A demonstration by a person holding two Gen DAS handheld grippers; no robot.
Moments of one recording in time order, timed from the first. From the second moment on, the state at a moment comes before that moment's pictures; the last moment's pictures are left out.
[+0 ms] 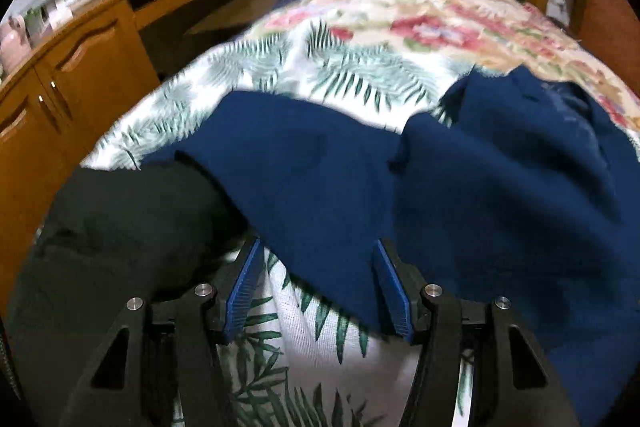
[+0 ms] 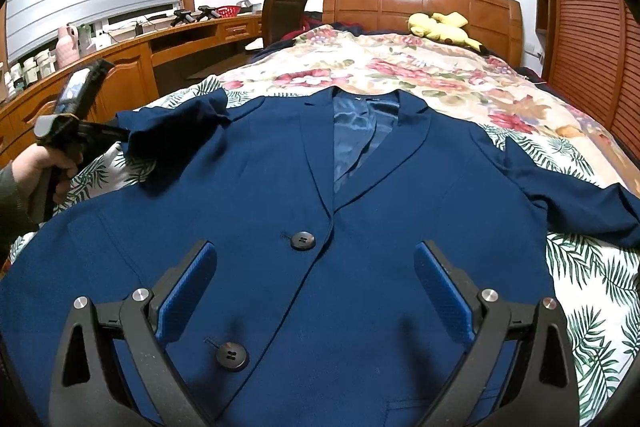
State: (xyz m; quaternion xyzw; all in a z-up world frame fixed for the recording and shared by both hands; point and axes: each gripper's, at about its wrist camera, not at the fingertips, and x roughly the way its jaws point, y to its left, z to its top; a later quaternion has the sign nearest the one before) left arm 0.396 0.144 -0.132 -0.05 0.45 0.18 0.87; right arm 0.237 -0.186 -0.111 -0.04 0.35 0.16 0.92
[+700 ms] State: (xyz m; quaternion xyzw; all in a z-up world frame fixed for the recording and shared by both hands) left arm 0.389 0.125 -0.106 0.02 0.36 0.20 0.91; right arm 0.236 -0.184 -0.112 -0.03 0.35 0.16 0.92
